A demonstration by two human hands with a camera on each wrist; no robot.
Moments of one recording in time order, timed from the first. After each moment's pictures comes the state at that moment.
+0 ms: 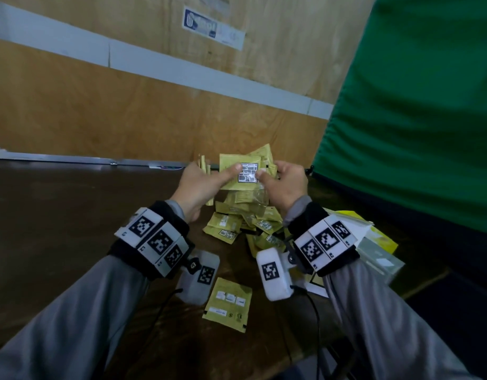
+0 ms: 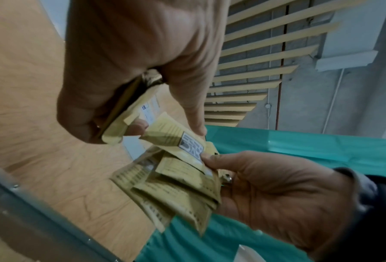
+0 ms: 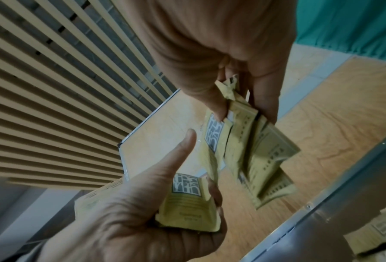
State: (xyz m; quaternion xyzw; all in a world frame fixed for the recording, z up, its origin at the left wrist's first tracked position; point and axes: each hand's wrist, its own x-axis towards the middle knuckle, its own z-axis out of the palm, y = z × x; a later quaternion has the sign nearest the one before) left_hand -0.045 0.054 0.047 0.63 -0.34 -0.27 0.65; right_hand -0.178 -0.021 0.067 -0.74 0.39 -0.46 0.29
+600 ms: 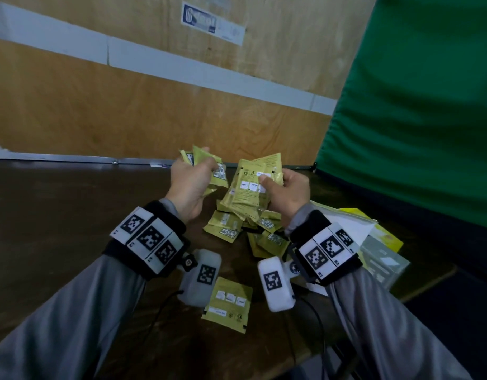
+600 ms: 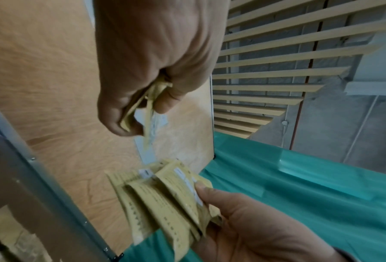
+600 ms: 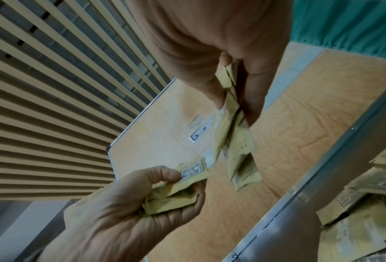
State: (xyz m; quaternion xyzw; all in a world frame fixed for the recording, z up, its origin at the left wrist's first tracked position) left_hand -0.049 0.058 0.056 0.50 -0.22 -0.31 0.78; right_hand -0.178 -0.044 0.036 -0.68 0.39 -0.48 0.40
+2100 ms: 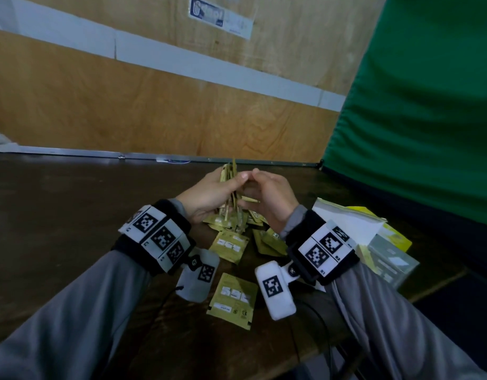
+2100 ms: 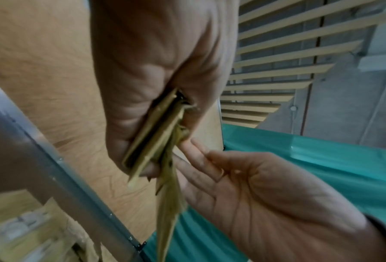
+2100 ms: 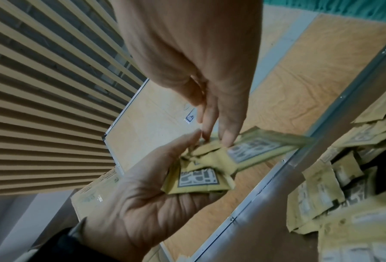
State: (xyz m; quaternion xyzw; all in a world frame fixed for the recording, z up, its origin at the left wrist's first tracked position) left_hand -0.054 0.057 0.036 0.56 -0.45 -0.38 0.58; right_hand -0.166 0.001 0.048 -0.64 0.32 -0.35 0.60
